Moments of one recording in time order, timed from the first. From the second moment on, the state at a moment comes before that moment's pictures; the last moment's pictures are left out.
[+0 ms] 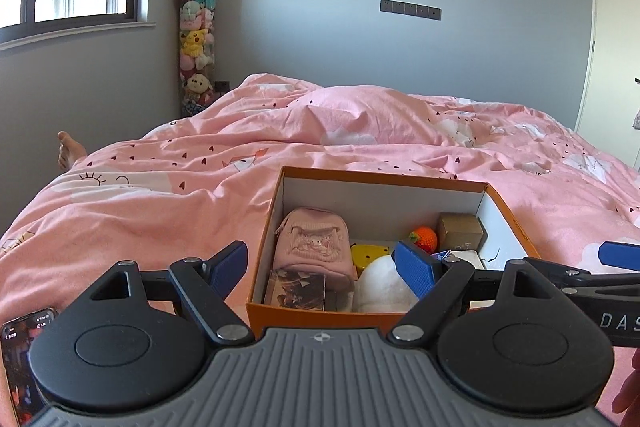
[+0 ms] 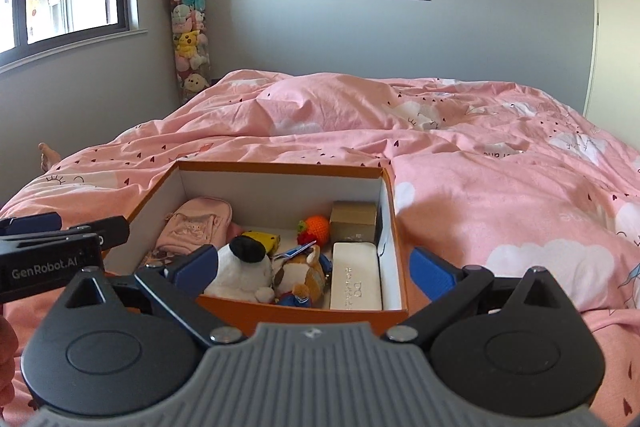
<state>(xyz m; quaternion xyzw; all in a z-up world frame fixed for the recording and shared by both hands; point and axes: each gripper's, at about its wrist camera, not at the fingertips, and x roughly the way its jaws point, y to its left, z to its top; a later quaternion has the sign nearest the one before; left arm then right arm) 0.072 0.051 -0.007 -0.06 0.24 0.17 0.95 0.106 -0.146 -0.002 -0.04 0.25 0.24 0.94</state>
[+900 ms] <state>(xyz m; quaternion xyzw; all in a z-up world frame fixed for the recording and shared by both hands) 0.077 0.040 -0.025 -0.04 0.31 0.17 0.93 0.115 -0.143 -0.017 -0.04 0.28 0.23 0.93</state>
